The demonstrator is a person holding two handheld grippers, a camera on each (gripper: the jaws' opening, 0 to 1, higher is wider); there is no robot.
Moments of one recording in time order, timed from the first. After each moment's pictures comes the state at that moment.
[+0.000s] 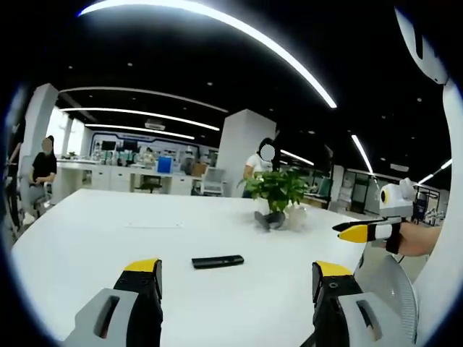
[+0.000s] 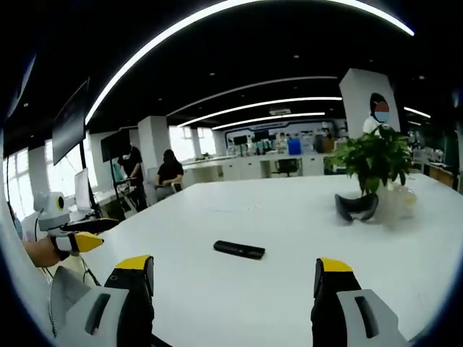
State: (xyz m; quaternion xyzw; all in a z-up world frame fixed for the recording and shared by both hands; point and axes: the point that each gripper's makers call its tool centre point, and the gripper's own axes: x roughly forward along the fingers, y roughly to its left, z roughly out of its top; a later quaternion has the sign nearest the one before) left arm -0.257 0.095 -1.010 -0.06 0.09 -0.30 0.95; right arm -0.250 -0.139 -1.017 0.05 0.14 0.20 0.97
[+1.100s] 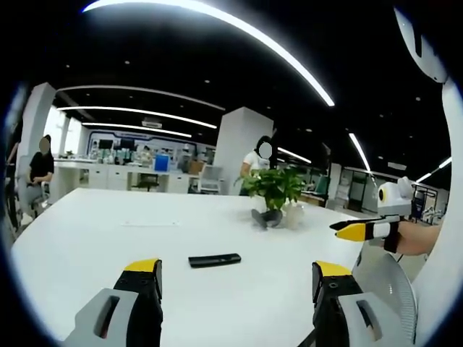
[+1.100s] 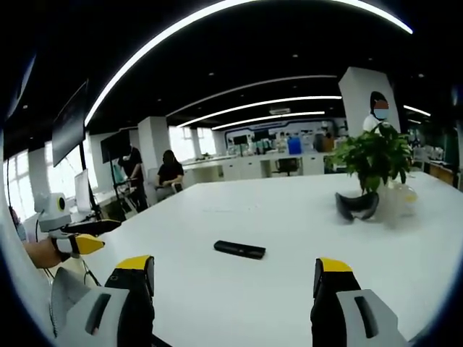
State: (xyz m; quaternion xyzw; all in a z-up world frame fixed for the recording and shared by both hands) left arm -0.257 0.089 -1.011 -0.06 0.09 -0.31 0.94; right arm -0.250 -0.140 -1.019 0.05 0.14 0.20 0.97
